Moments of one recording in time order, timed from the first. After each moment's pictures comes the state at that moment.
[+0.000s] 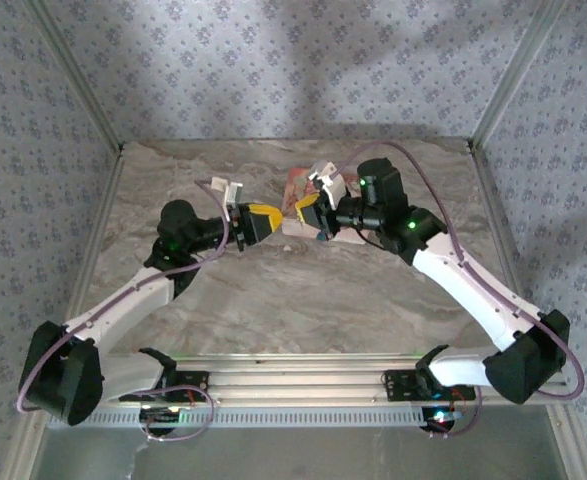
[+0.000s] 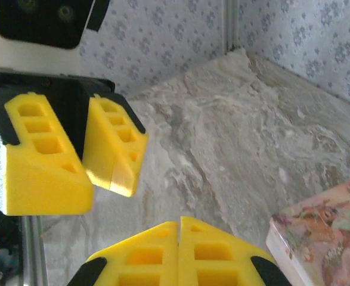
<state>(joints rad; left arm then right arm) -0.48 1.19 0.71 0.62 0.81 -0.71 0.59 1.29 1.23 -0.32 -0.53 -0.05</state>
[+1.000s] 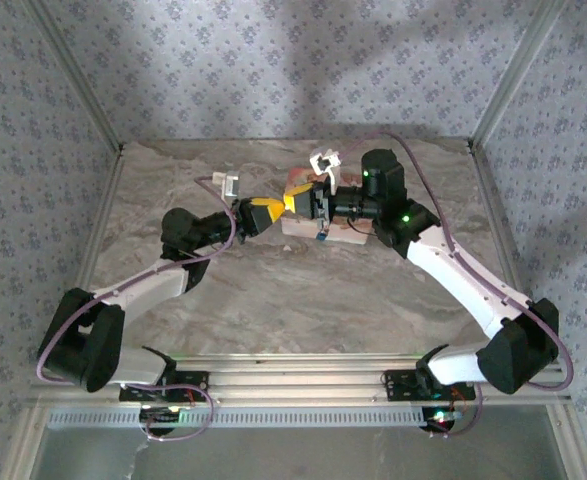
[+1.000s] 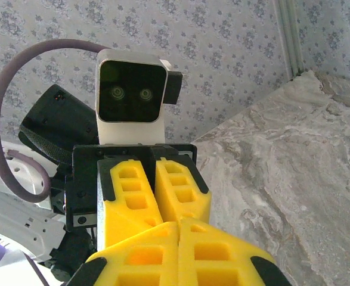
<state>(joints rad) -0.48 1.36 0.68 1.09 0.85 -0.98 0.57 1.34 1.22 -0.10 -0.75 0.26</state>
